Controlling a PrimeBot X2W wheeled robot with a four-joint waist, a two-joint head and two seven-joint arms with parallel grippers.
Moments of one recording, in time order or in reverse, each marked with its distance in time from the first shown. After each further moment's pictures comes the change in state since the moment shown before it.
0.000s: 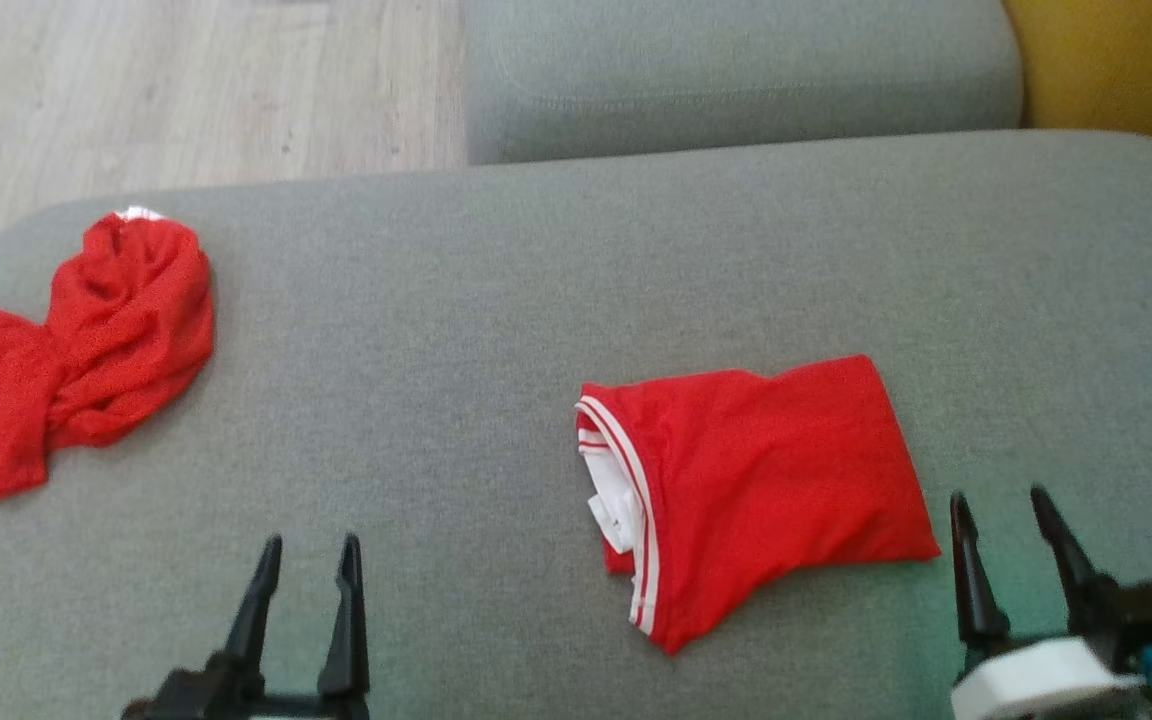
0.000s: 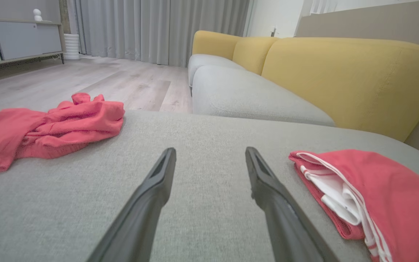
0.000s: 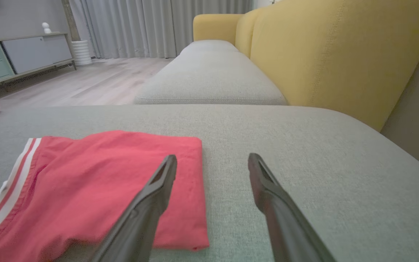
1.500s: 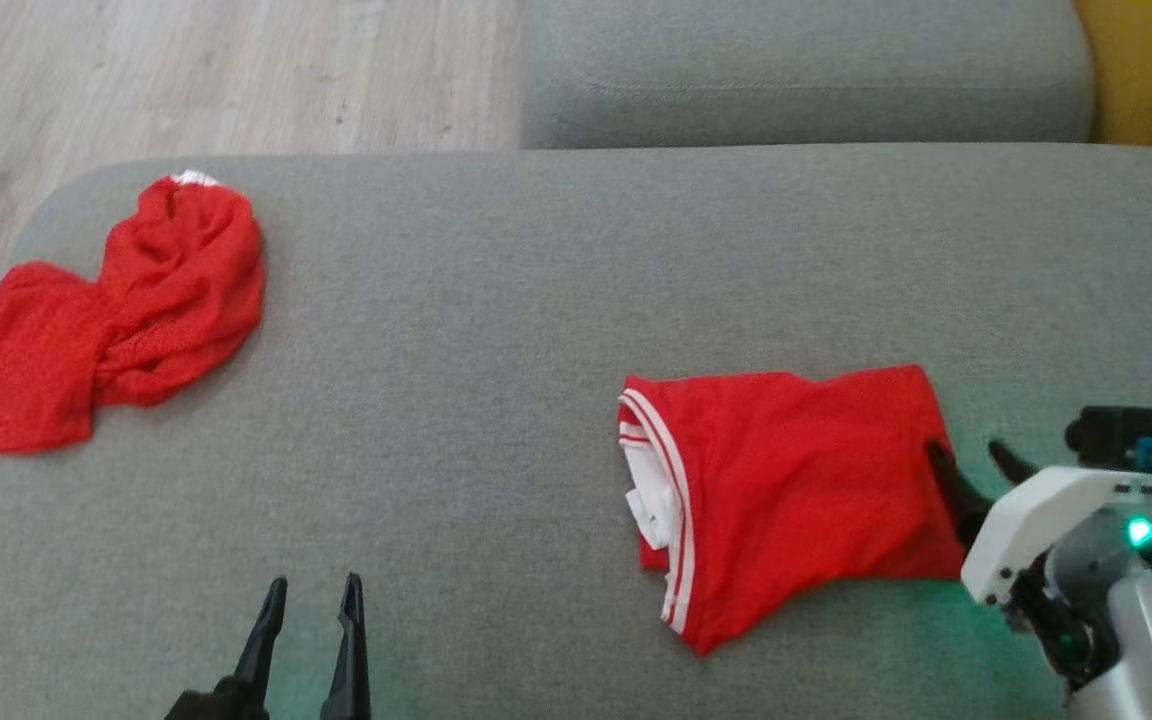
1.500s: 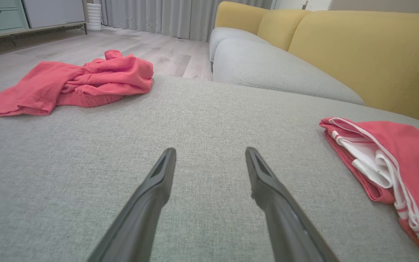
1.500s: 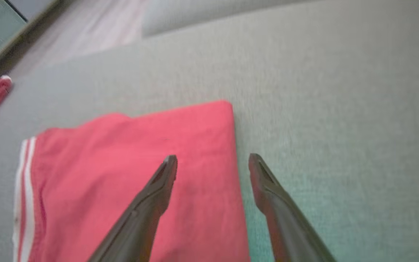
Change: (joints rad) left arm 0.025 0.000 0.000 0.099 -0.011 0.005 0.000; right arm -0.243 -0.125 0.078 0.106 0.377 0.000 0.586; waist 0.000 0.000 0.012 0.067
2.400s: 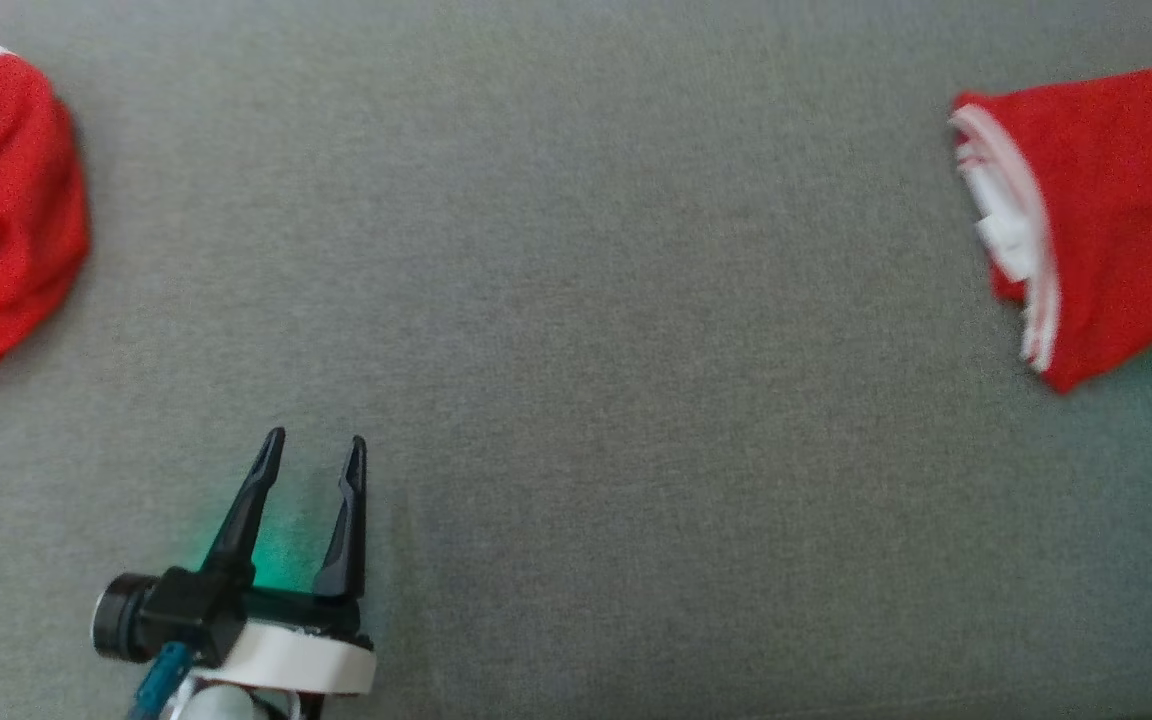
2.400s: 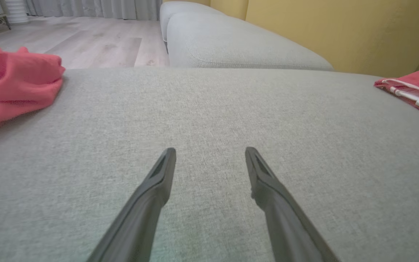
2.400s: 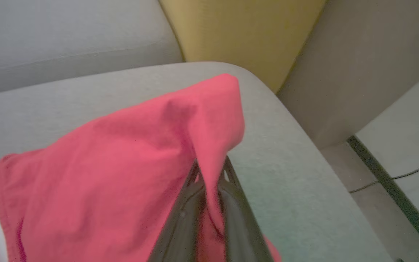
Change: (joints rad) left arm -0.182 0.054 -0.031 -0.068 0.056 -0.027 0.000; right arm -0.519 -0.212 -0.294 0.368 -0.261 0.000 -0.070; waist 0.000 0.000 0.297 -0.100
